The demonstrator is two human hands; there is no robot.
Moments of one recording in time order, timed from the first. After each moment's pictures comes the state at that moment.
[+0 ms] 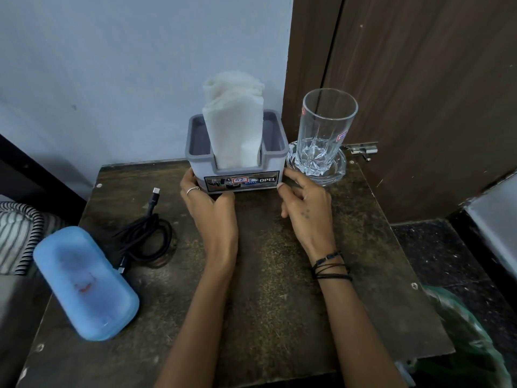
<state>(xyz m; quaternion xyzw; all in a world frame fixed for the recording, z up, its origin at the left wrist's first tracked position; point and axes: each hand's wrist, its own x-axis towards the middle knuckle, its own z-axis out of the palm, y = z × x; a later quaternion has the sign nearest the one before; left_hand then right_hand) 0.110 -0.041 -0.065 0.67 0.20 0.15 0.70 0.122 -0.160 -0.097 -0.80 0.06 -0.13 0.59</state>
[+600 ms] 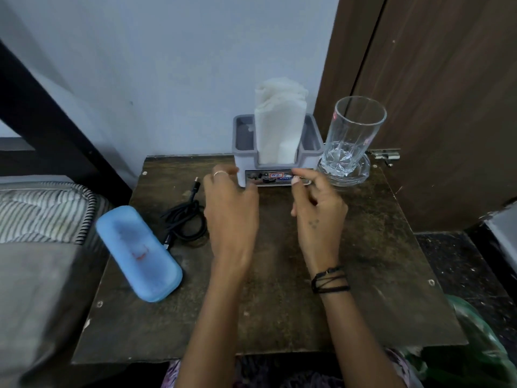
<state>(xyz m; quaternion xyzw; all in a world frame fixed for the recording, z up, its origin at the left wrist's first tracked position) 0.079 -0.016 -0.023 0.84 0.20 0.13 0.49 0.085 -0.118 -0.070 -0.78 0.05 -0.25 0.57</state>
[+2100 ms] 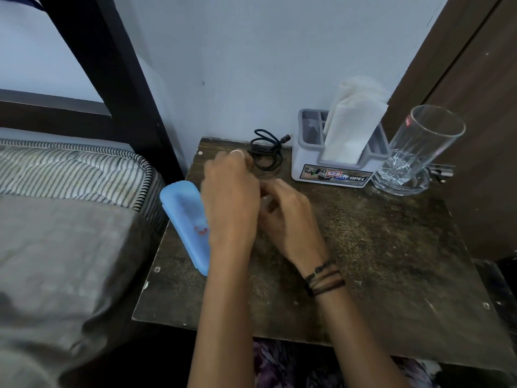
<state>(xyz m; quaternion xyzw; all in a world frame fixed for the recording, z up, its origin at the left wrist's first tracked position) 0.076 0.068 -0.016 0.92 0.19 0.14 0.33 0.070 -0.026 -0.056 -0.87 -0.21 -0.06 0.45</state>
